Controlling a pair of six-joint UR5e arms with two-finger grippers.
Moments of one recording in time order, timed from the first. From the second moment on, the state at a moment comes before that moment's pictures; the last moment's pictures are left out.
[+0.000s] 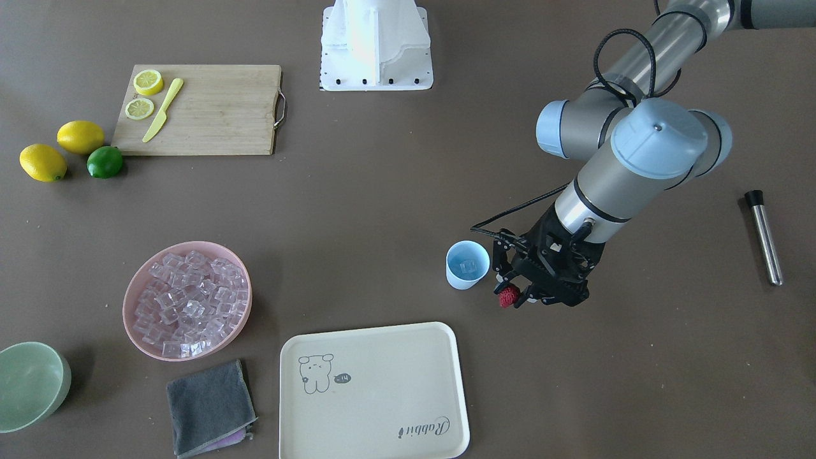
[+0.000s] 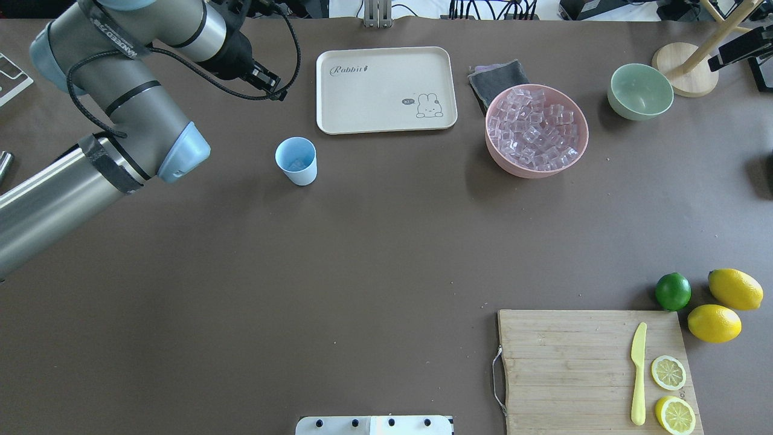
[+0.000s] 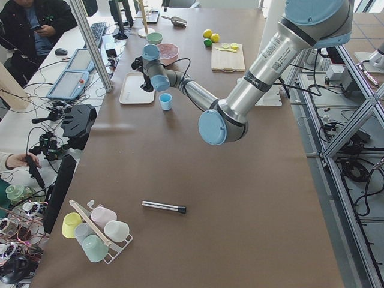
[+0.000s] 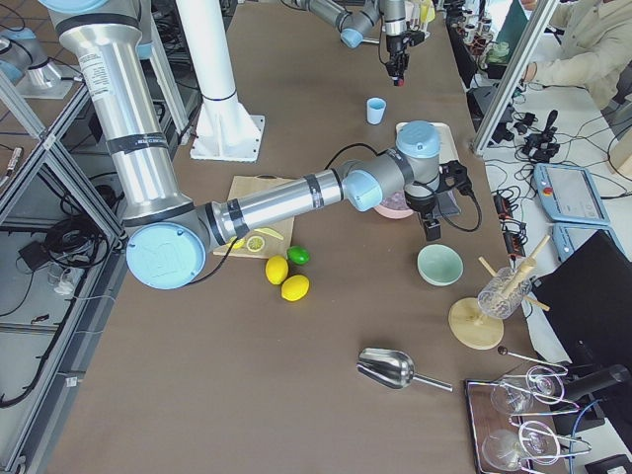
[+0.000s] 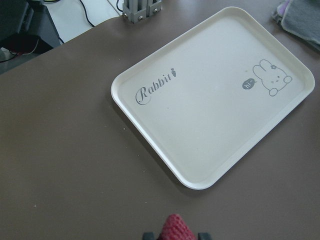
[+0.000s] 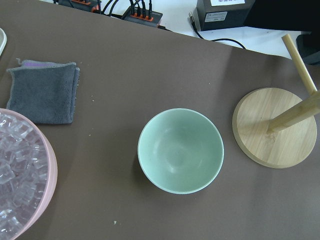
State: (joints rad) left arm -0.88 -2.28 -1.38 -2.10 -2.15 -0.51; right arm 1.36 -1.30 1.64 -1.32 2.27 0.28
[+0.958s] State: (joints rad) left arm -0.80 -2.21 -1.39 -2.16 -2.14 -0.53; right arm 1.36 -1.30 1.64 -1.32 2.26 0.28
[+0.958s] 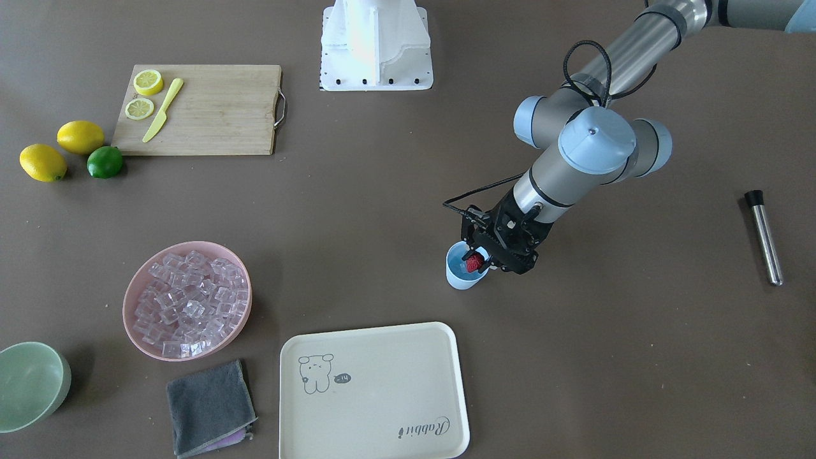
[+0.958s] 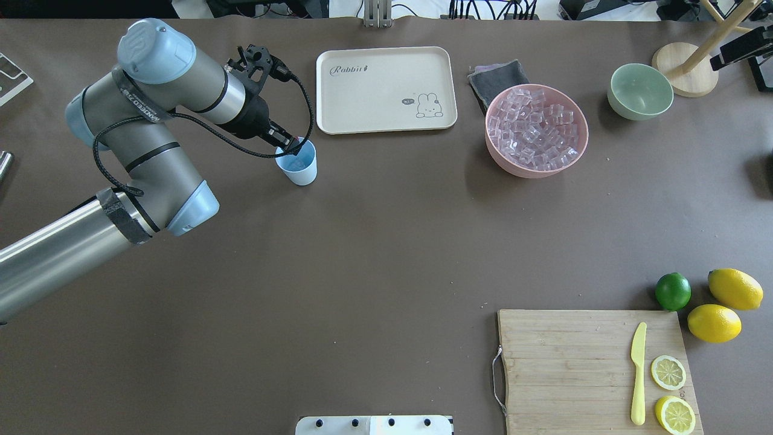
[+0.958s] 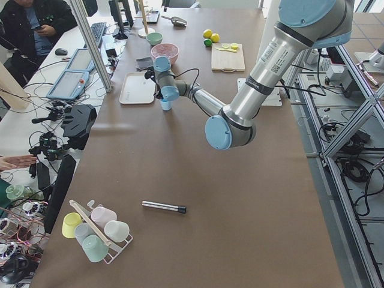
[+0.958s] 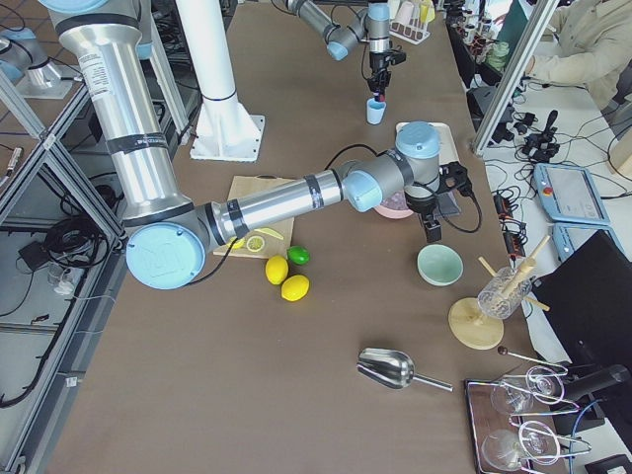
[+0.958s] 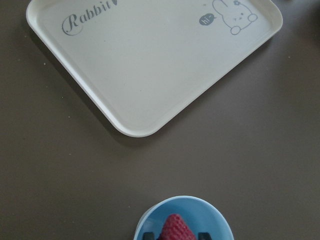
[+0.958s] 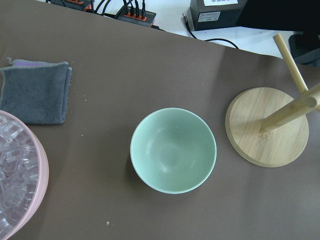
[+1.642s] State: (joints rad) left arm -0.82 -2.22 -1.41 -2.16 -2.15 -0.54; right arm 1.36 -1.30 1.64 -1.32 2.26 0.27
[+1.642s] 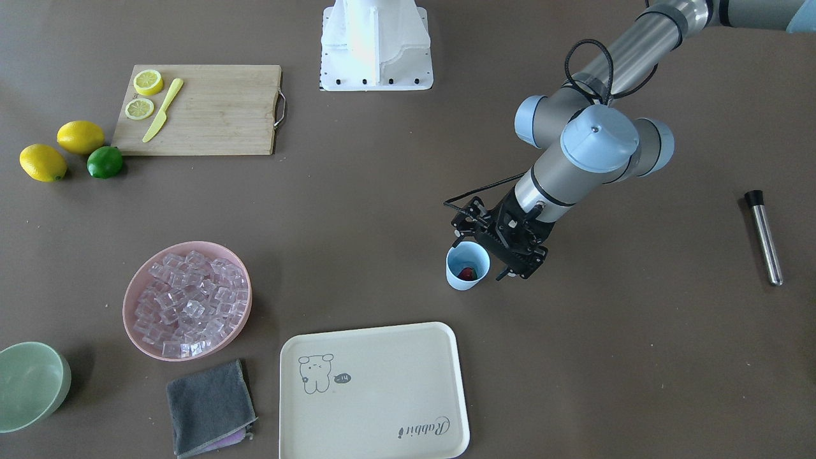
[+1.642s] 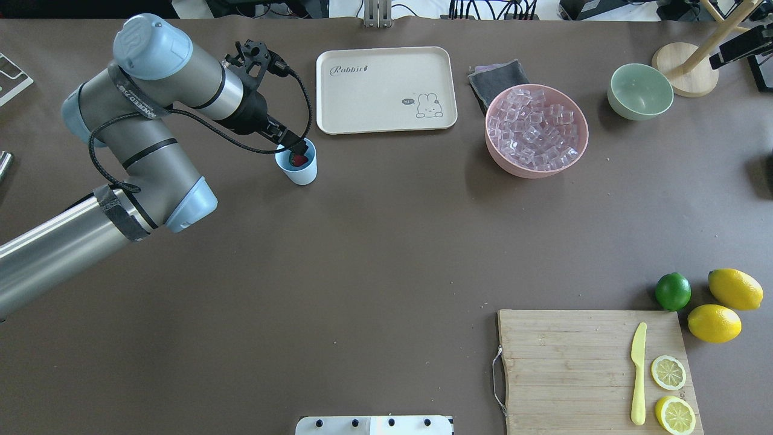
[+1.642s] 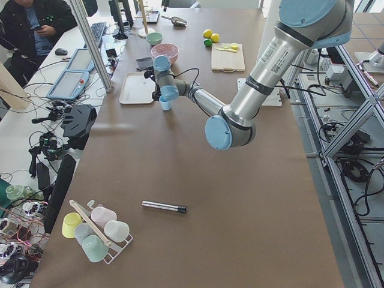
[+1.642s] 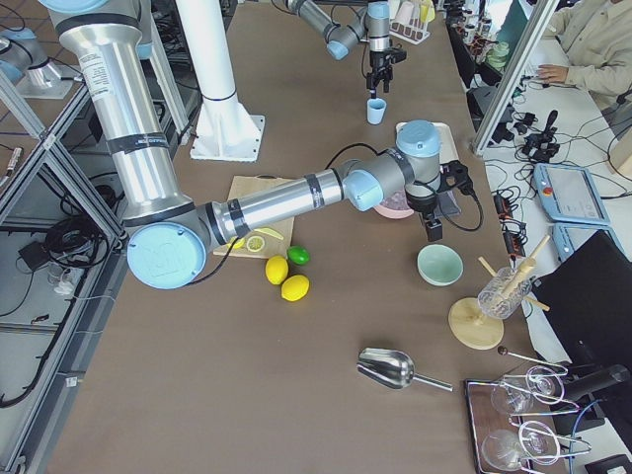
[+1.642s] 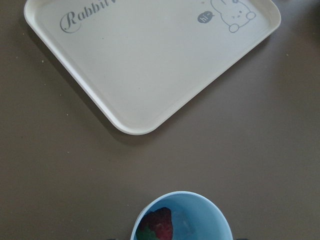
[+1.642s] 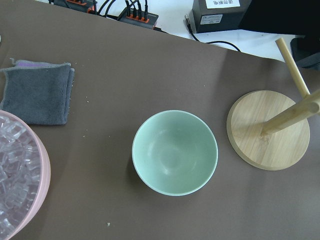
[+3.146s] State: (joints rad) left arm -1.34 -1.97 -1.41 -1.78 -2.28 -0.54; right arm 1.37 -1.28 1.71 -1.32 2.26 0.29
